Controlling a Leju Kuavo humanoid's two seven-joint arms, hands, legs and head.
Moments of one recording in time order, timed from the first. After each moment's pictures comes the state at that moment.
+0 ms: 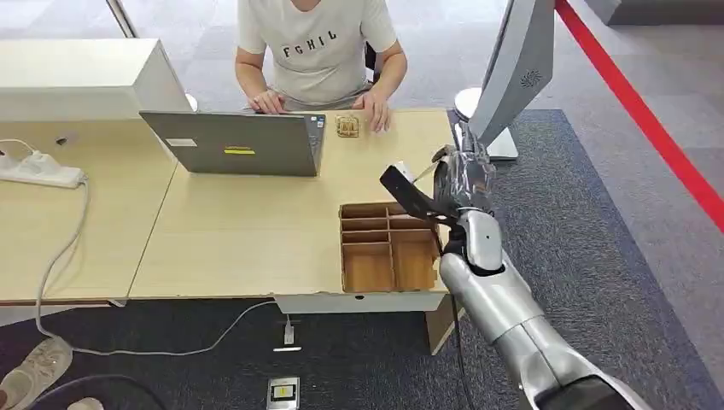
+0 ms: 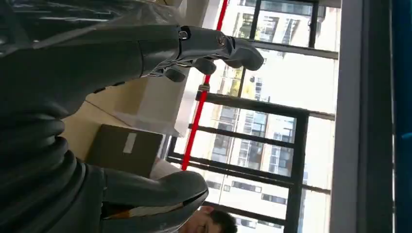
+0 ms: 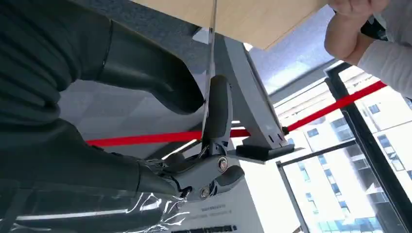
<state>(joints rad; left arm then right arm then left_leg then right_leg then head) 0.35 0.08 -0.16 -2.47 -0.02 0.69 -0.40 -0.68 -0.06 0.51 -1.01 1.01 -0.44 0.37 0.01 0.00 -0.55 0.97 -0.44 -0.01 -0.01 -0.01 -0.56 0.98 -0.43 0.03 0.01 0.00</state>
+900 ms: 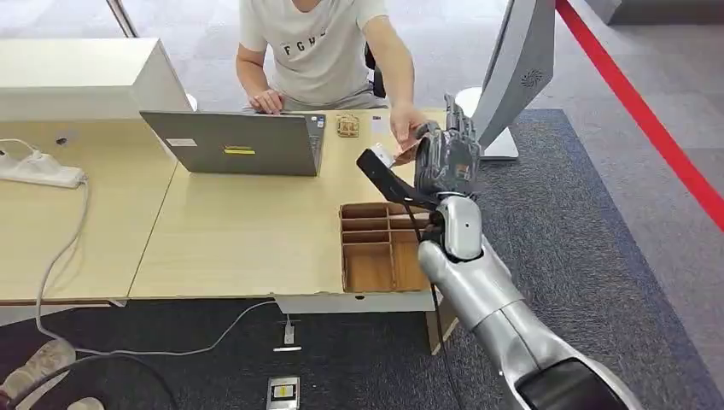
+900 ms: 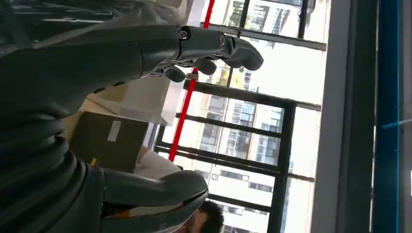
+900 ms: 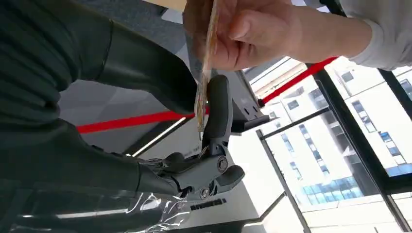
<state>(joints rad) 0.25 0.11 -0.18 -2.42 0.00 0.69 -0.40 -0.75 0.03 0.52 -0.94 1.09 -0.55 0.37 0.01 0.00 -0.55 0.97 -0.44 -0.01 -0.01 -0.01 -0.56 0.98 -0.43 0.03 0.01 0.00</state>
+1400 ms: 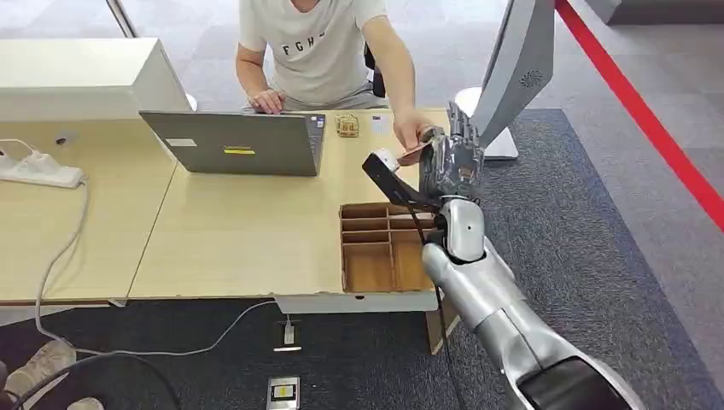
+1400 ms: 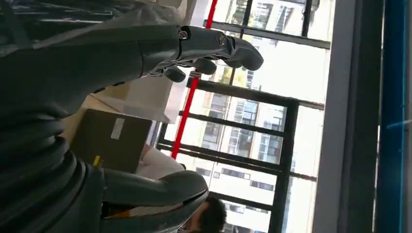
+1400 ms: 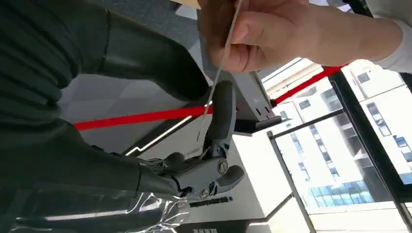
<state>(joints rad) 0.25 0.11 -0.19 -2.40 0.03 0.69 -0.43 -0.76 0.02 0.52 -0.89 1.11 -0.56 0.39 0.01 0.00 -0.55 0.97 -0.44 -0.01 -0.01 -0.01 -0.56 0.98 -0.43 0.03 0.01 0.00</state>
